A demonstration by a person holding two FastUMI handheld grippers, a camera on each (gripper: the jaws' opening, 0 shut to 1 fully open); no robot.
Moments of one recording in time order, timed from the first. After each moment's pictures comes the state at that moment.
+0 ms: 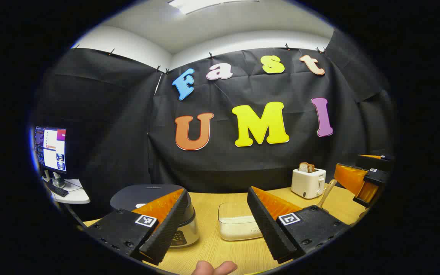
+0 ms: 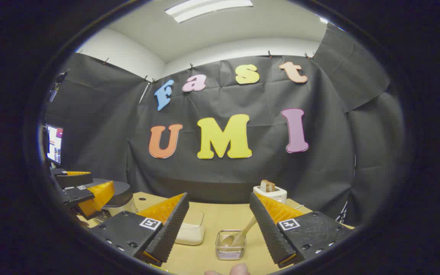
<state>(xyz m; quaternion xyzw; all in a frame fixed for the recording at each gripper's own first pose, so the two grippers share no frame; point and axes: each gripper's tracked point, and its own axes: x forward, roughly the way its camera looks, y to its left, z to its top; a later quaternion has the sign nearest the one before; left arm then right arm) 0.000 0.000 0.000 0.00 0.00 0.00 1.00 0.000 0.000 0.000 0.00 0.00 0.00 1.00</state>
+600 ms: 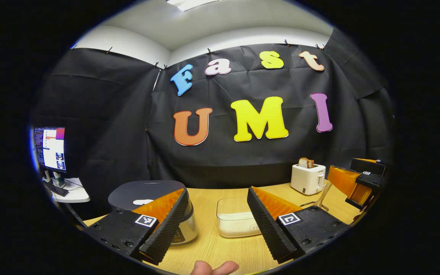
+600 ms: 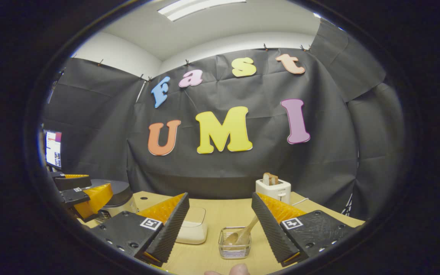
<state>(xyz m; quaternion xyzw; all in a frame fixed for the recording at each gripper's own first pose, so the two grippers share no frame) 0.000 -0.002 -0.008 0.01 0.02 0.00 1.00 0.012 0.001 -0.017 0.02 0.02 0.00 1.00</state>
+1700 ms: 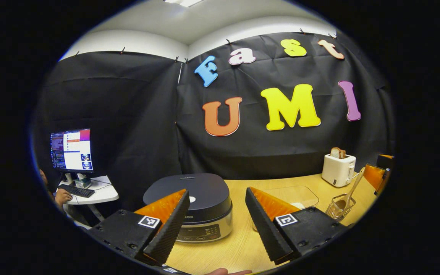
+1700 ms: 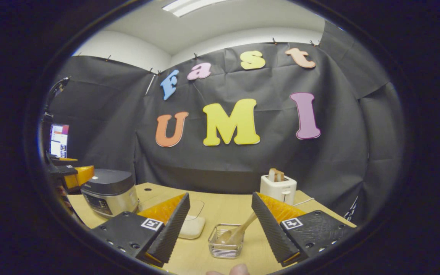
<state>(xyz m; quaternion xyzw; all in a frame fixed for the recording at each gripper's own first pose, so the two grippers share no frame) -0.001 0.071 -0.023 0.02 0.08 0.12 0.99 0.027 -0.020 -0.036 0.00 0.04 0.05 1.00</state>
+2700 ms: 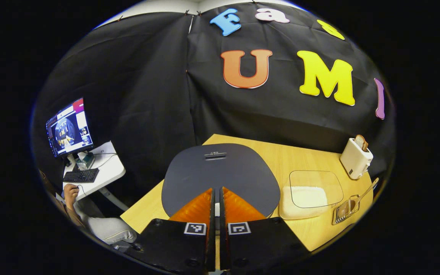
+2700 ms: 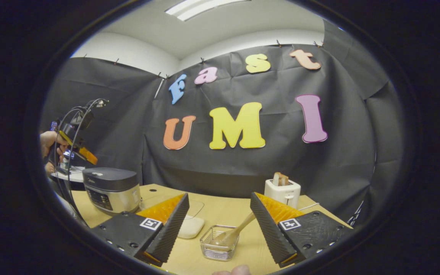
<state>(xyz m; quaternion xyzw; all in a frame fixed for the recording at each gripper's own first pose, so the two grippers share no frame) 0.040 0.158 -0.054 -0.05 0.31 0.13 0.94 0.028 -0.041 -0.040 0.00 0.02 0.09 1.00</state>
